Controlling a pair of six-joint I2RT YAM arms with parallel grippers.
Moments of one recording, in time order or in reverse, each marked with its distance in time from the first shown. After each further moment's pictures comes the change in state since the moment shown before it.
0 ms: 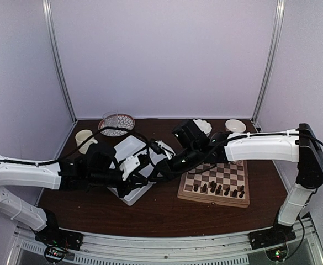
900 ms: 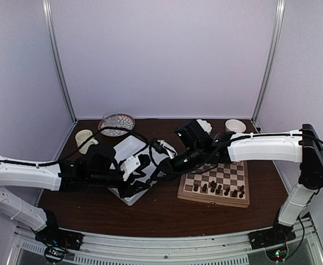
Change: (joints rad) left arm -0.015 0.005 -0.006 0.040 -0.006 0.003; right arm -0.007 -0.018 -0.020 0.016 -0.017 0.014
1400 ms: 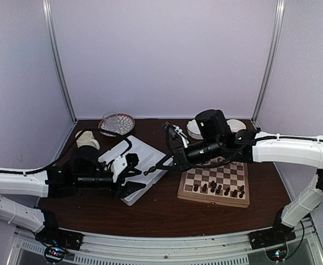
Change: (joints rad) left arm 0.000 -0.165 -0.115 0.112 0.047 0.016; right arm -0.016 -0.226 -0.119 0.127 -0.037 0.071
